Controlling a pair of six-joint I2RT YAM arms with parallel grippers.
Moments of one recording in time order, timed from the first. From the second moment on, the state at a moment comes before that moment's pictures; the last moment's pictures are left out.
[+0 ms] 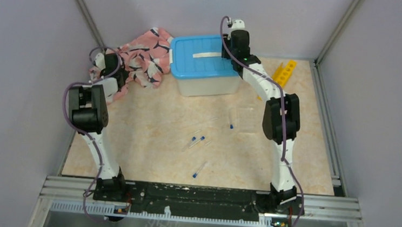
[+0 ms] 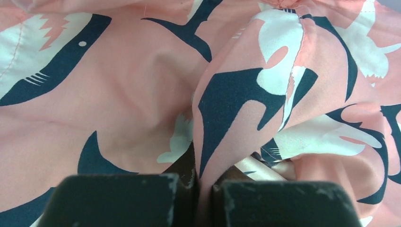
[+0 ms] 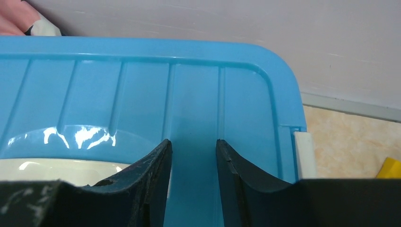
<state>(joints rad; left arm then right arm) 0.13 2.04 1.32 0.16 -0.26 -0.80 0.39 2.18 1.96 -0.11 0.16 0.07</state>
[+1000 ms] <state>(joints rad) 0.13 2.00 1.28 0.05 -0.61 -0.85 0.34 2.28 2.09 -0.13 0.17 0.11</state>
